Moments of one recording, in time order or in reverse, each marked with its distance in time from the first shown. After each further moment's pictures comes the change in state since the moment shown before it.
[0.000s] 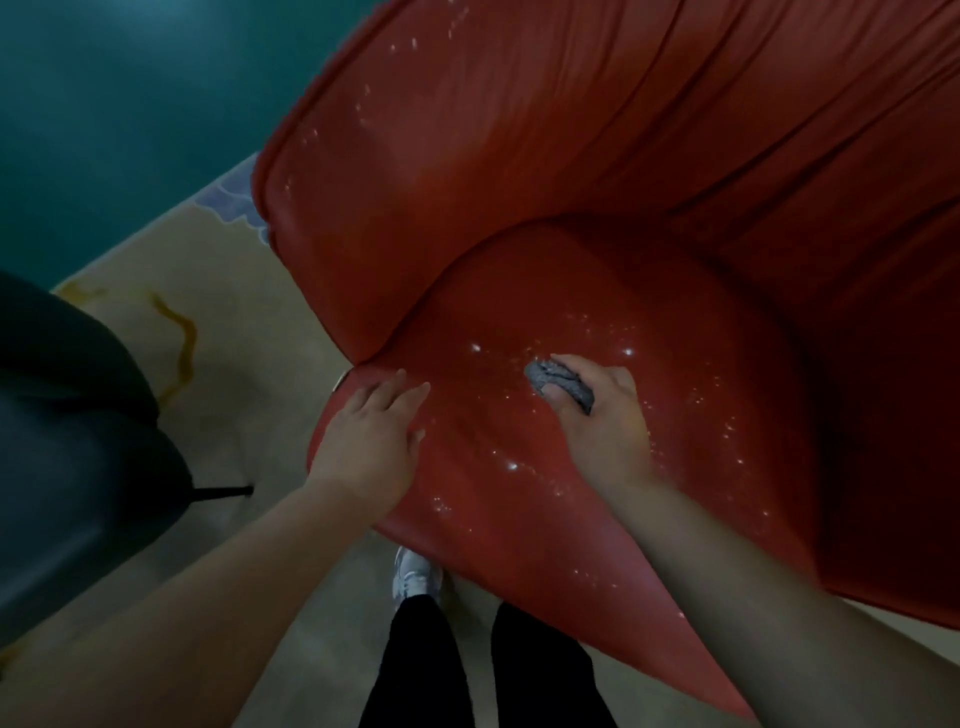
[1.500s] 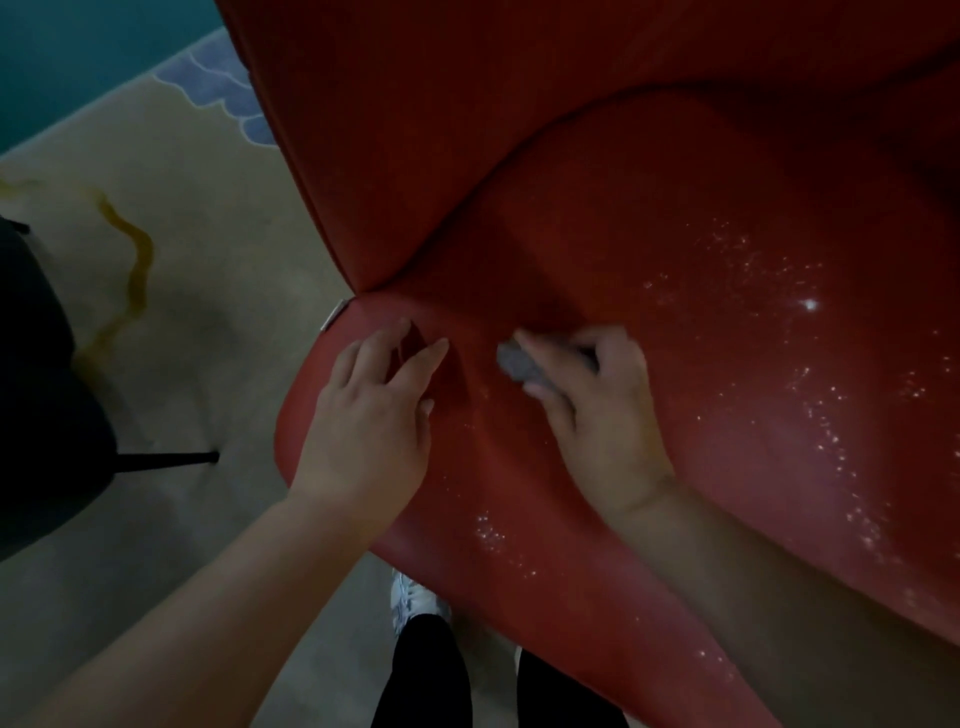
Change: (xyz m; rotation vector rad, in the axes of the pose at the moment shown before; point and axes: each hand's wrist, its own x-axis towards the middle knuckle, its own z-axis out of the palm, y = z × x) left_hand 0.046 -0.077 0.126 -0.128 0.291 -0.004; right_hand 0.042 0.096 0.147 -0.331 0.017 -0.590
